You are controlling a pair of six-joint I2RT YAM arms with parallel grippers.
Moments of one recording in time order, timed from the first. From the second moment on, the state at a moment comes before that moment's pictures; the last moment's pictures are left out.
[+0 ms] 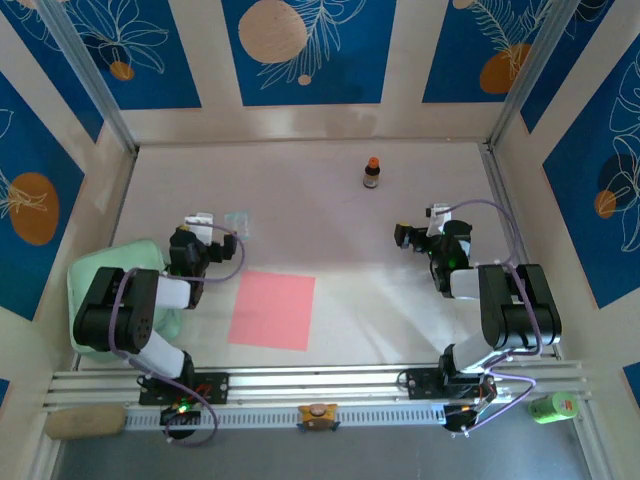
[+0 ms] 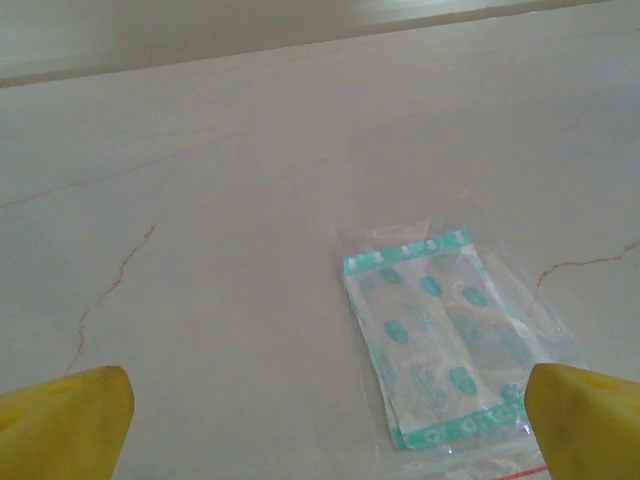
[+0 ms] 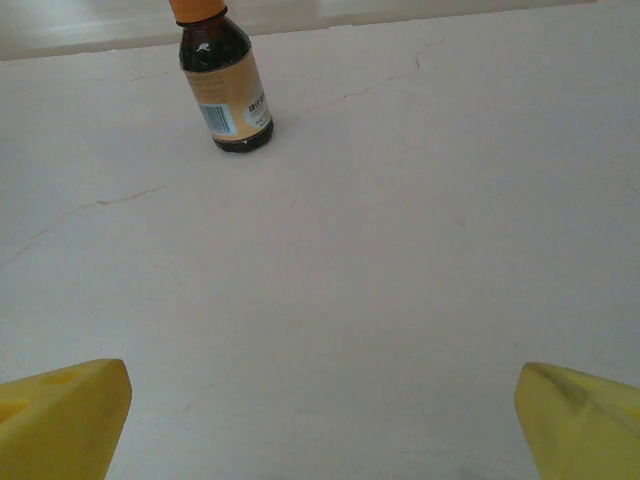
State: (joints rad) left arm -0.07 1.56 0.36 0.84 0.00 0.08; right arm 0.00 1.53 0.40 0.71 -0.20 0.07
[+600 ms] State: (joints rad) left arm -0.07 1.56 0.36 0.84 0.00 0.08; right arm -0.03 1.53 0.40 0.71 -0.23 0.08
